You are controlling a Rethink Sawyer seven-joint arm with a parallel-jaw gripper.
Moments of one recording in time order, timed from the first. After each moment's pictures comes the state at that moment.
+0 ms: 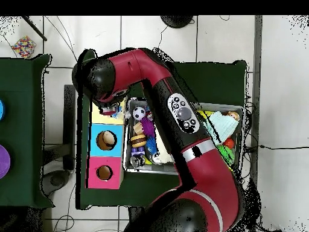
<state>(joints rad) -0.44 -0.39 0.94 1.14 -0.69 1.45 0.43</state>
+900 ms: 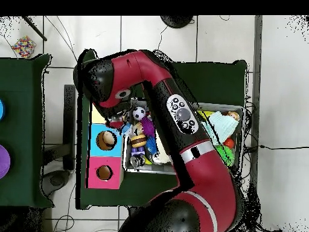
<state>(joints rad) -0.42 -0.40 0.89 1.14 -0.67 1.72 0.43</state>
